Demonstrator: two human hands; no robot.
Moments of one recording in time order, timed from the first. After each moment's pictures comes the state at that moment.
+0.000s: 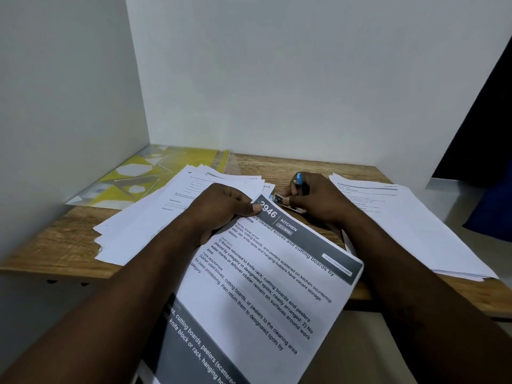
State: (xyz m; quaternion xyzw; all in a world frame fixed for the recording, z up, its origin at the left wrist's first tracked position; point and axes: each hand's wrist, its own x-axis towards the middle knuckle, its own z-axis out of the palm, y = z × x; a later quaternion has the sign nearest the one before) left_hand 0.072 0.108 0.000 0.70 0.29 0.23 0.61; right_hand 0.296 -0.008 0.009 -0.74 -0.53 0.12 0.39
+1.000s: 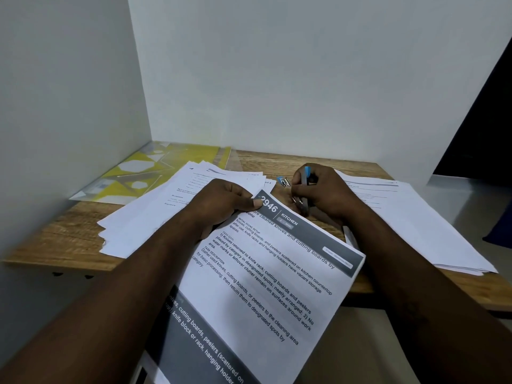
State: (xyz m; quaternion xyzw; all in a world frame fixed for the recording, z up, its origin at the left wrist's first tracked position) left_hand 0.072 0.110 -0.001 0.70 0.29 0.23 0.61; right_hand 0.280 -0.025 0.020 -0.68 -0.48 0.20 0.53
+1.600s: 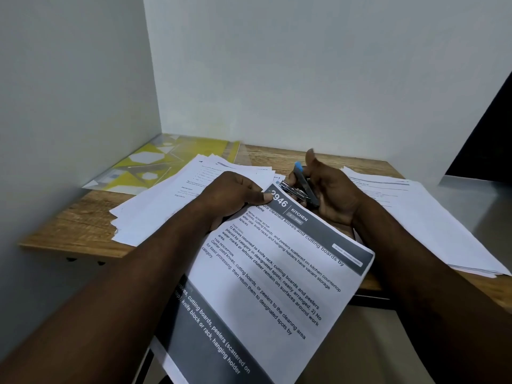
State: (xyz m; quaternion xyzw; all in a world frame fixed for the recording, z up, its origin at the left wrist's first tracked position) left_hand 0.074 0.110 0.000 0.71 0.29 0.23 0.60; right_hand 0.274 -0.011 0.015 -0.53 -0.43 0.46 0.56
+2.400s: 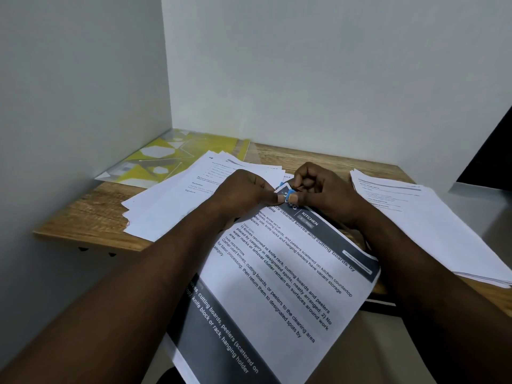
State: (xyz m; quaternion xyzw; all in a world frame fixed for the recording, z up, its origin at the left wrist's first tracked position) left_hand 0.077 0.106 -0.002 0.72 0.29 0.26 0.57; right_hand 0.269 -0.008 0.008 -0.58 -0.60 0.28 0.47
